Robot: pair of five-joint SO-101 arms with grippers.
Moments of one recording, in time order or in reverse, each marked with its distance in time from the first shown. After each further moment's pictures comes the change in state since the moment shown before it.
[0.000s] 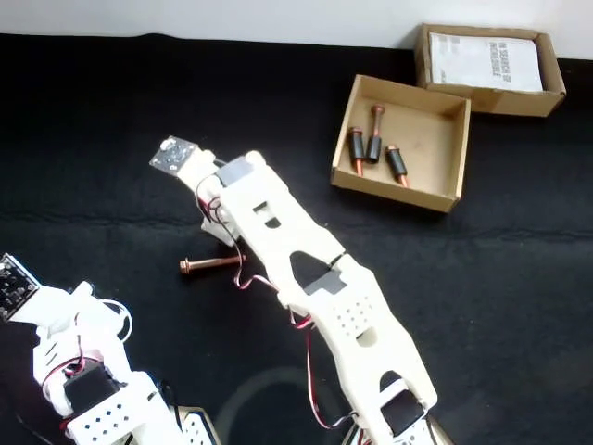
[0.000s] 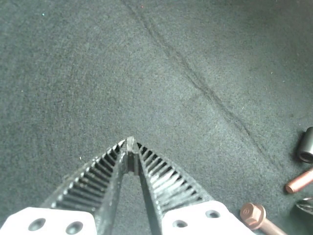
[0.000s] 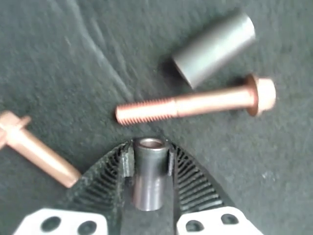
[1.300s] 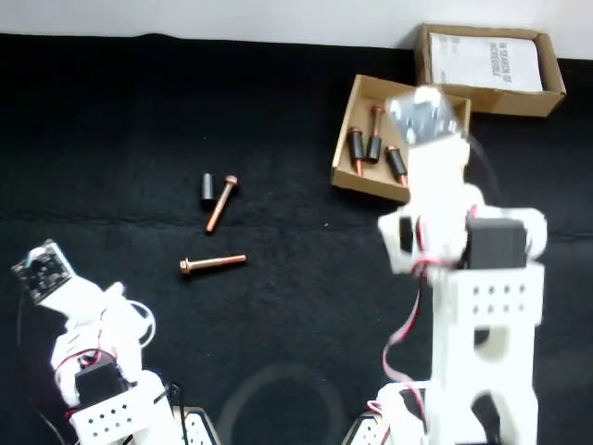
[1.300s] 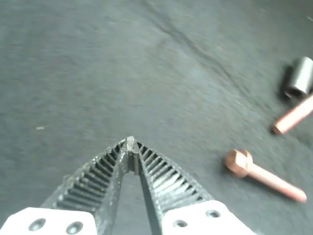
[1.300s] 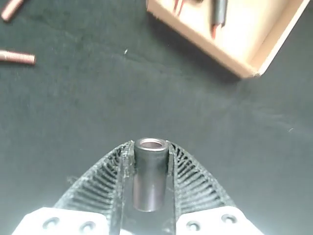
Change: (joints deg) left arm 11.6 0.0 0.0 7.3 0.3; right arm 32.7 -86.4 50.2 21.8 -7.9
